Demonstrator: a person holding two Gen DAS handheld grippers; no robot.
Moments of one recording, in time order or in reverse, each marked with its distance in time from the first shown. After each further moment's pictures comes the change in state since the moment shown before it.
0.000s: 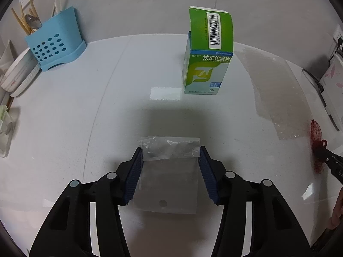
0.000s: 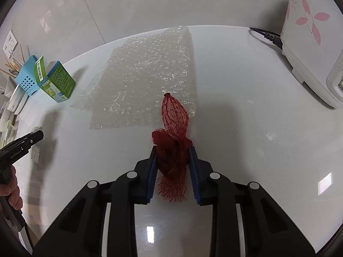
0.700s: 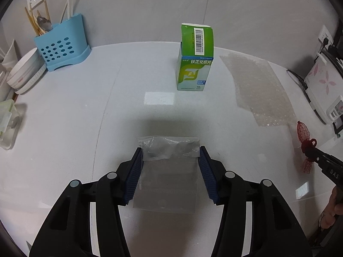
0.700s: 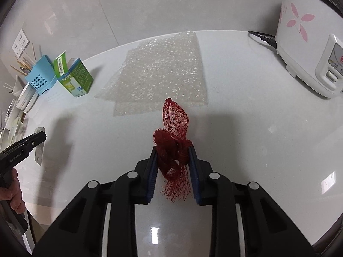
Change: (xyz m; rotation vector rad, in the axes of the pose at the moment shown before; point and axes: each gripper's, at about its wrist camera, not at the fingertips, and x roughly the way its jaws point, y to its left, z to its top) left arm -0.048 0.006 -0.027 0.009 -0.044 -0.053; right arm -0.042 0.016 -0.026 0.009 -0.038 0.027
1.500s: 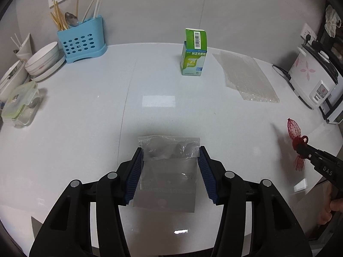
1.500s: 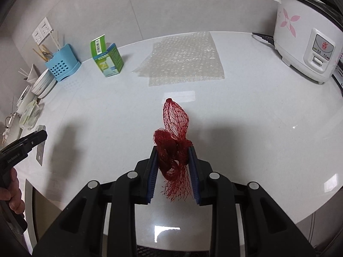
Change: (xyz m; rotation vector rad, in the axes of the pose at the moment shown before) left arm -0.076 0.025 -0.078 0.012 -0.044 -0.023; right arm -0.055 0.042 -0.072 -0.032 -0.037 0.030
